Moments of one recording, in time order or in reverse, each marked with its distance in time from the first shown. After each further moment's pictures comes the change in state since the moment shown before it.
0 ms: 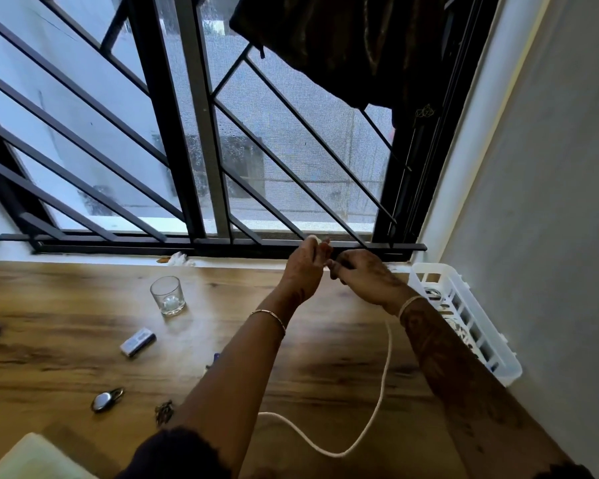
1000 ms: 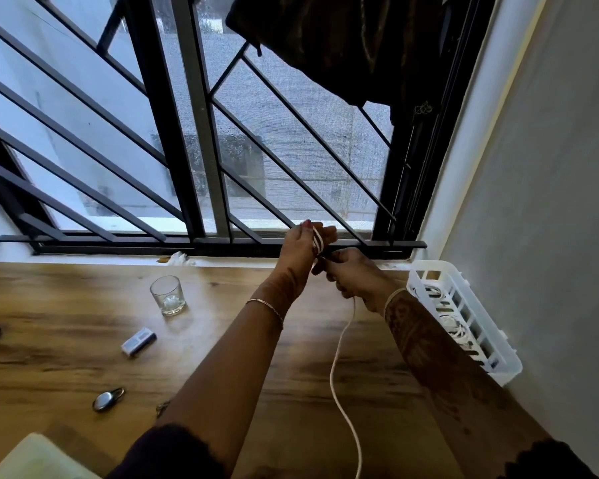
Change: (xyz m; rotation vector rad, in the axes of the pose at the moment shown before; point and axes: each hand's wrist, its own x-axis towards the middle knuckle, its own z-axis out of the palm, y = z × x) left_hand 0.008 0.022 -0.005 -0.761 0.037 -0.213; right_hand 0.004 -0.009 0.015 0.463 -0.065 0.249
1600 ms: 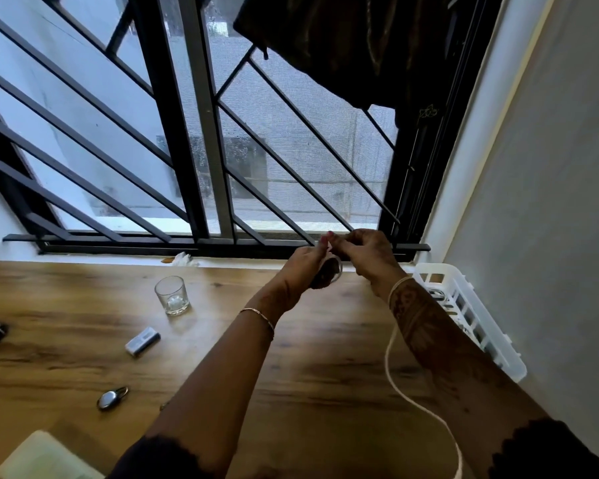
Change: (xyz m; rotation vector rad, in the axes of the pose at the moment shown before) left_hand -0.009 -0.007 -0.020 0.442 -0.113 -0.094; right_hand 0.013 -0.011 -0.011 0.068 0.315 -0.158
